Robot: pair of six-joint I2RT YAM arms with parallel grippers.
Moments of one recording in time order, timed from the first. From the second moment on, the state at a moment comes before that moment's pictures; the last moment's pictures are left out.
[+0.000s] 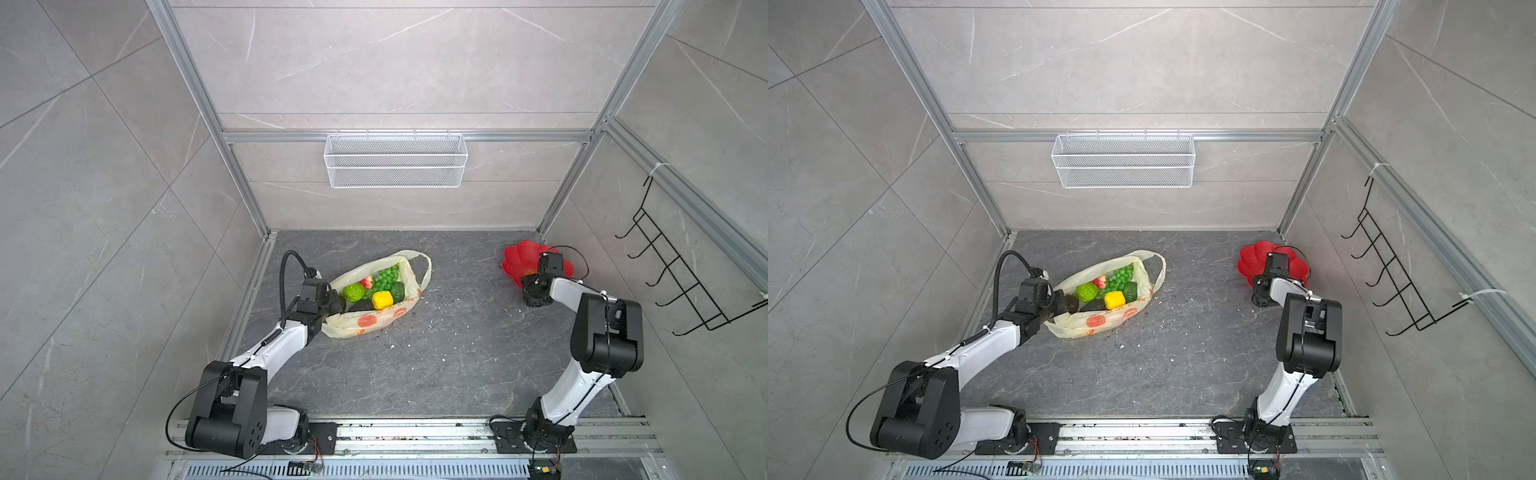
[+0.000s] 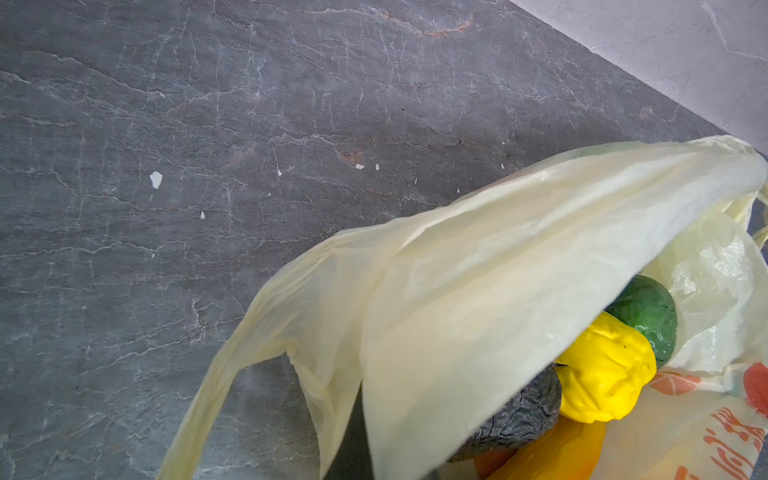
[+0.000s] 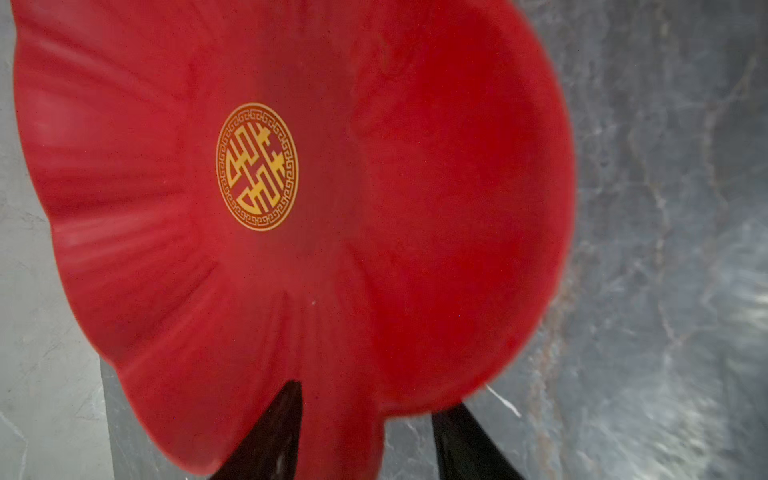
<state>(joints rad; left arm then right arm) -0.22 1.33 0.68 -0.09 -0.07 -0.47 -0.23 1.84 1.13 -0.30 0.03 1.19</state>
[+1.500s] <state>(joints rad) -0.22 1.33 0.66 -0.06 -0.07 -0.47 -0.04 1.27 0.60 -0.51 -0.45 0.86</state>
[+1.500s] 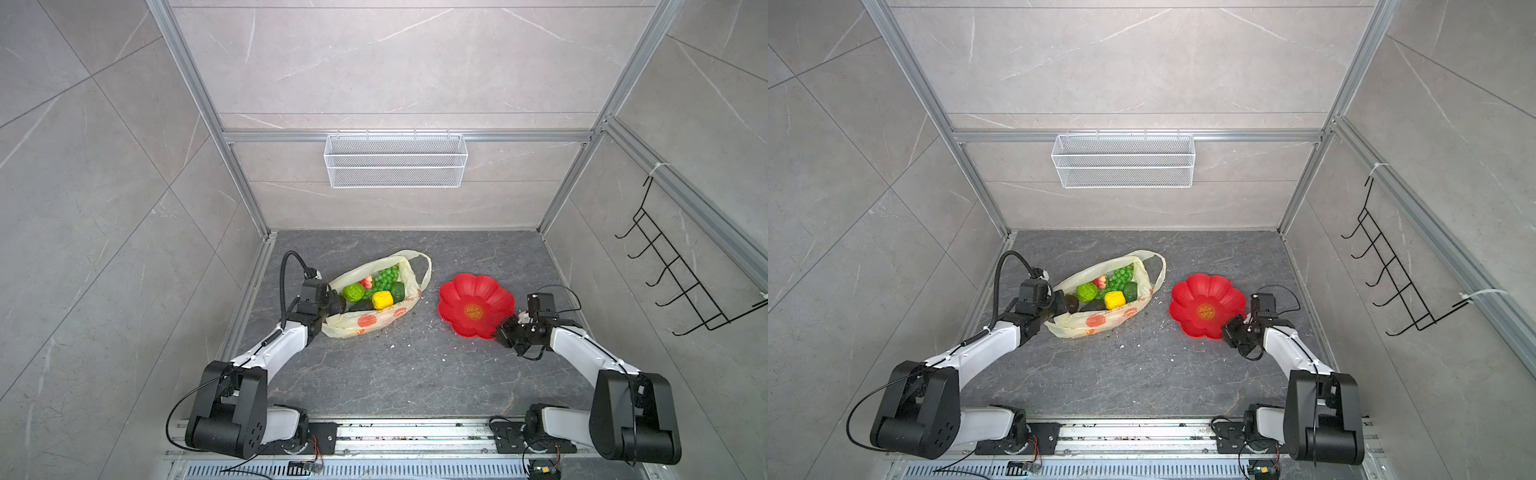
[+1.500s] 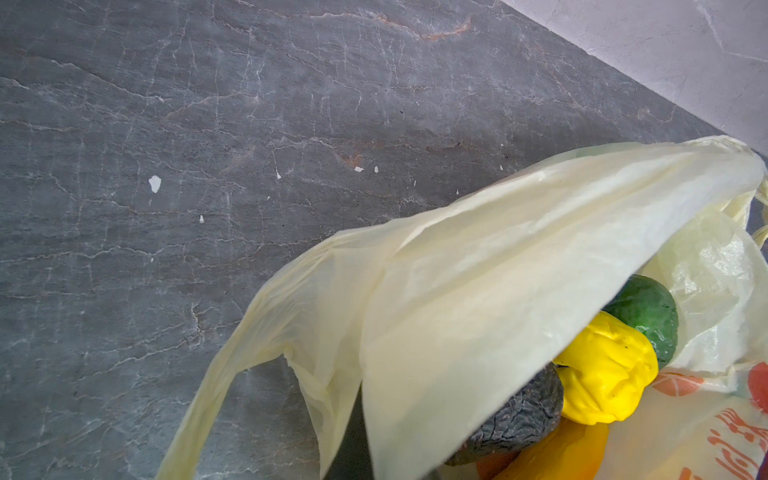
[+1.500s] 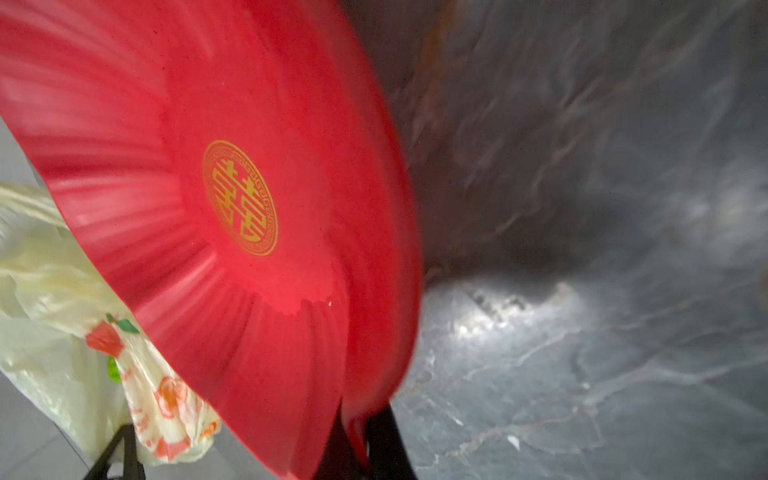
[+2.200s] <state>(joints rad) -0.22 1.33 0.66 -0.05 -0.07 -0.47 0.31 1.13 0.52 -0.63 -0.43 0.90</state>
